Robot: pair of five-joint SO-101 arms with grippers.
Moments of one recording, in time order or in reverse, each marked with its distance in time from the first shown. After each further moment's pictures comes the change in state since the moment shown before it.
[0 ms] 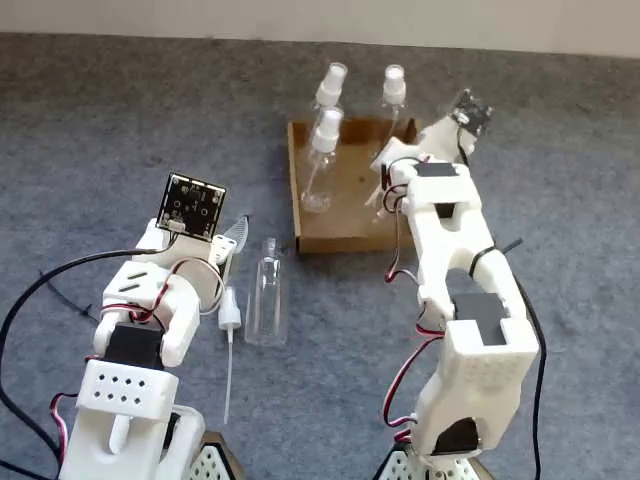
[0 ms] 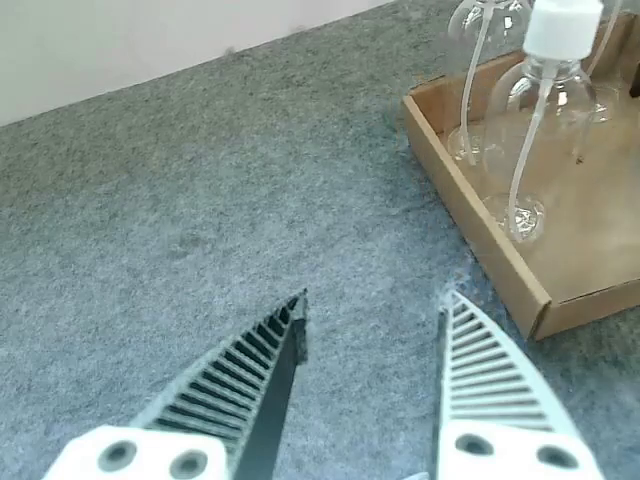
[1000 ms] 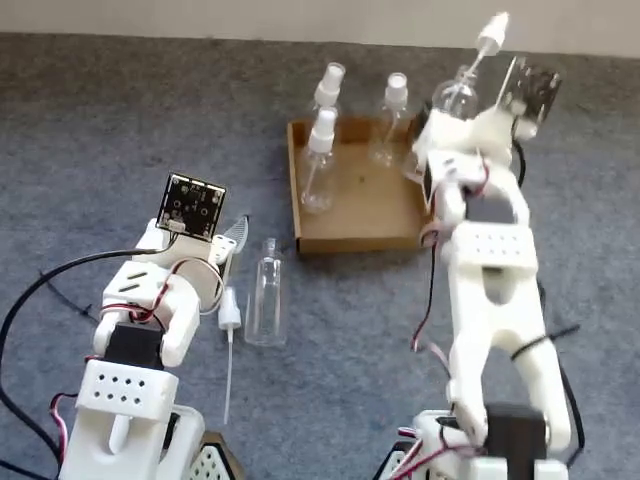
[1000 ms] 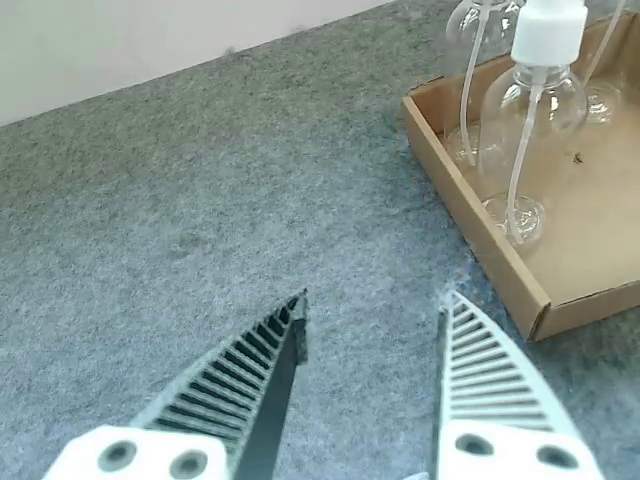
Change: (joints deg) left arm 0.0 0.0 0.0 0.0 0.0; right arm 5.1 -37.6 30.5 -23.7 24.4
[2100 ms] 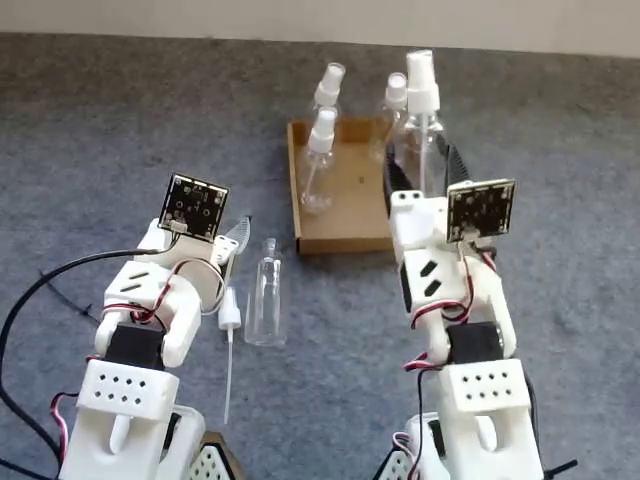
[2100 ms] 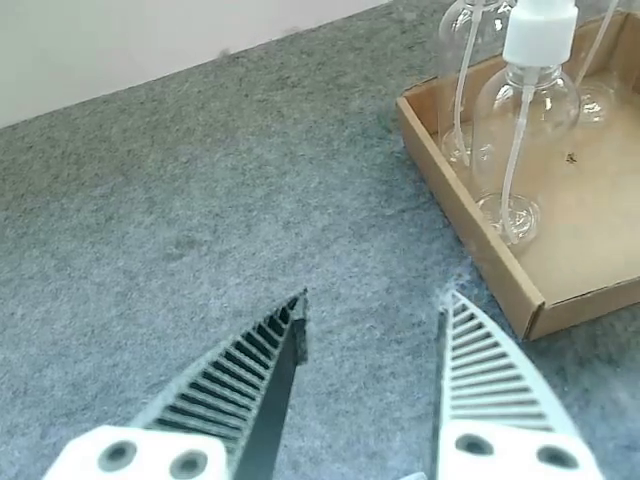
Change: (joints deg) left arm 0.5 0.0 0.0 0.0 0.0; right arm -9.4 -41.5 27.3 -4.0 17.7
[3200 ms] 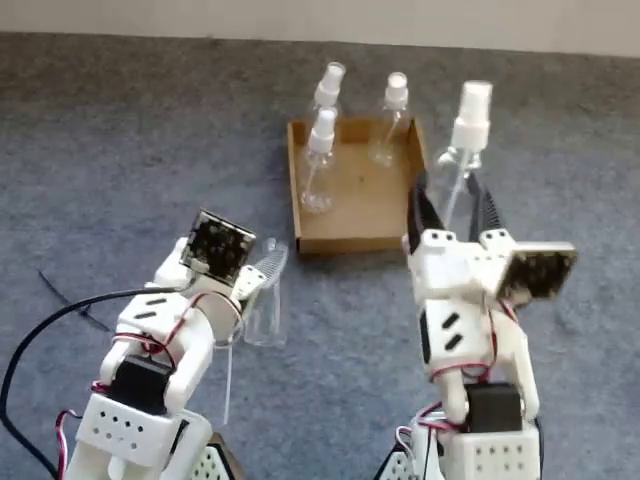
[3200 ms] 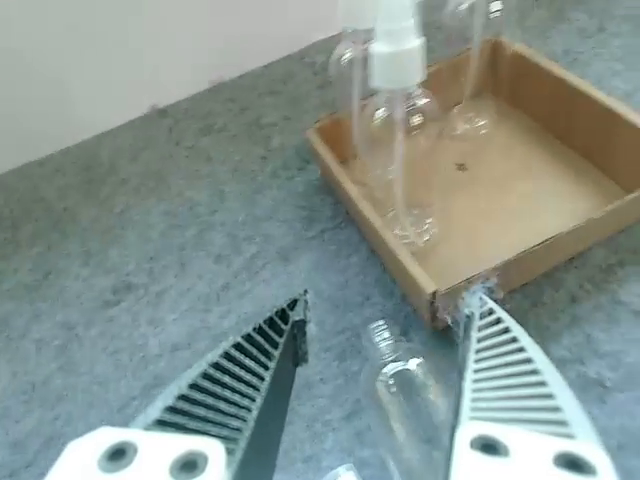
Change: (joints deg) left arm 10.1 -14.2 3.9 7.1 0.0; right arm 4.0 -24.2 6.0 17.1 -11.2
